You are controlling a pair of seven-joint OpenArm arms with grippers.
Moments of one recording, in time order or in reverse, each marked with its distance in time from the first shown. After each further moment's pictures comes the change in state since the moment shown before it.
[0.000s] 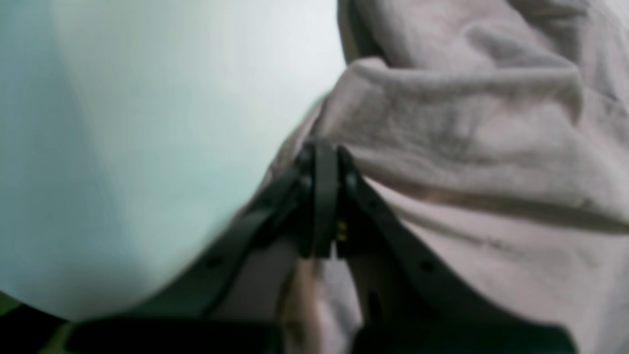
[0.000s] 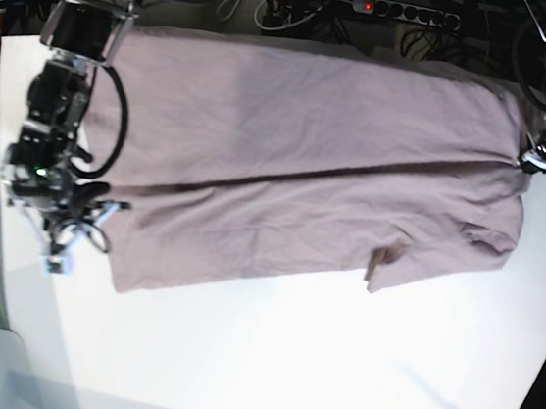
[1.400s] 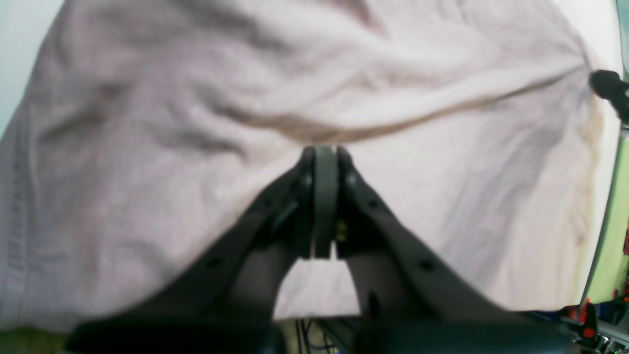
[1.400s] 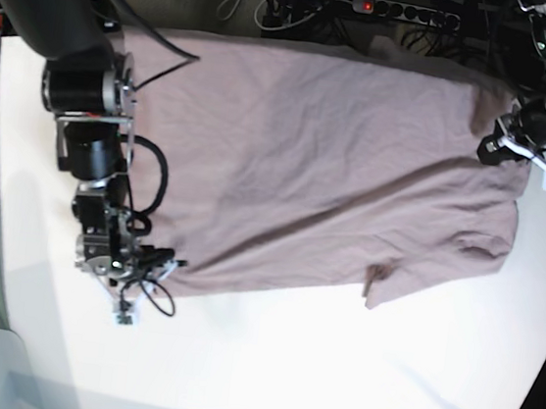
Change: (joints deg) left arm 6.3 6.5 0.1 14.6 -16.4 0.2 11.8; right arm 26.9 0.8 -17.9 -57.5 0.2 -12.1 29.4
